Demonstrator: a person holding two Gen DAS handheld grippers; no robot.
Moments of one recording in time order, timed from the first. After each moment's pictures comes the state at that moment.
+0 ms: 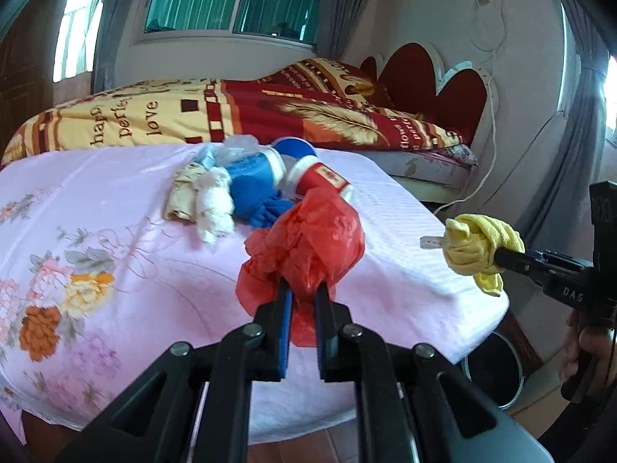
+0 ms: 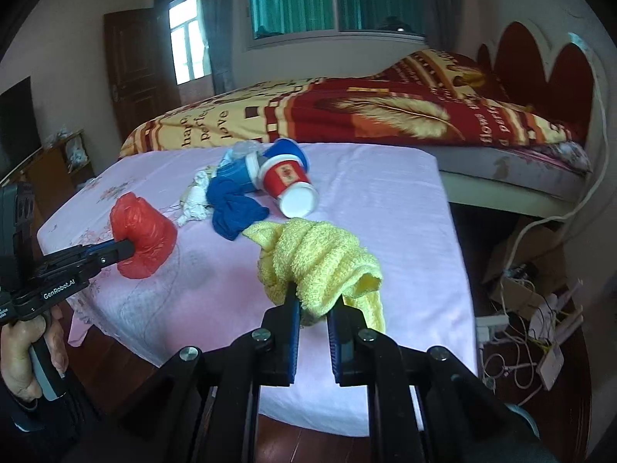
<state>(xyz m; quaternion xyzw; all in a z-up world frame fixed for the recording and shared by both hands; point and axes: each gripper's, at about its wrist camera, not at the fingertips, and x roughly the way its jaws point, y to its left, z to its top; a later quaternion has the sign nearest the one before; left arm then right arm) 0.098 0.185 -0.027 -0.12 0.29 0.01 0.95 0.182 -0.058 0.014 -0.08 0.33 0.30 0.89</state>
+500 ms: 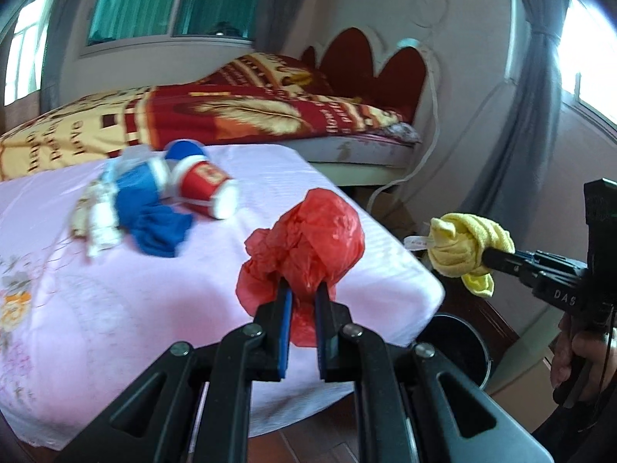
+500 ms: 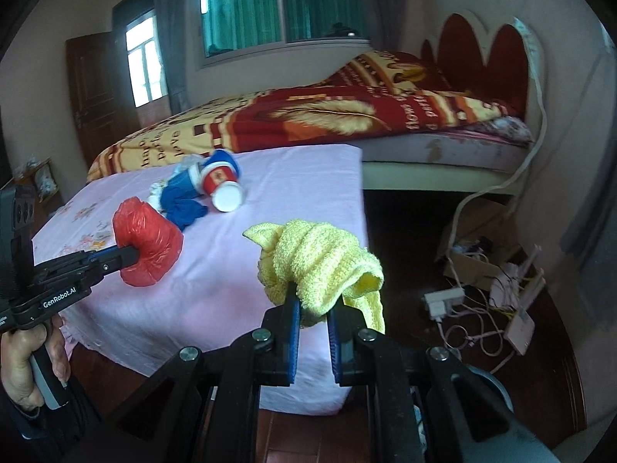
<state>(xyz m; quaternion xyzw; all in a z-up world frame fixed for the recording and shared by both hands) 0.116 0.081 -0.016 -0.08 0.29 -0.09 0.95 0.155 -0.162 0.020 -0.04 0.32 0.22 0.92</state>
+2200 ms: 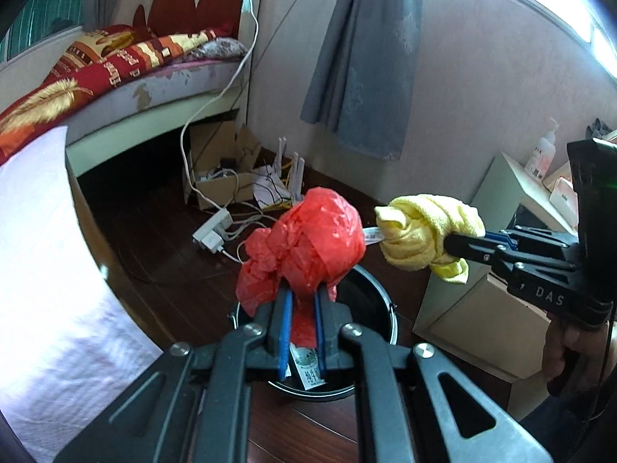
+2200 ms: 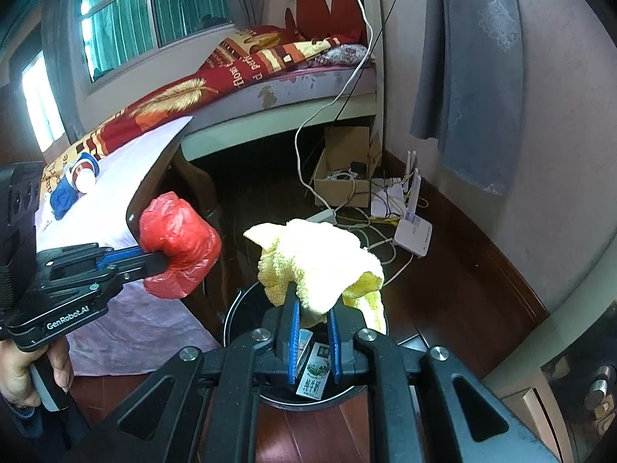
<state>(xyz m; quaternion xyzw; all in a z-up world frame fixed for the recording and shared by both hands) 0.143 -0.178 -0.069 0.04 0.37 -0.30 0.88 0.099 -0.395 -0.054 0.03 0.38 0.05 0.92</state>
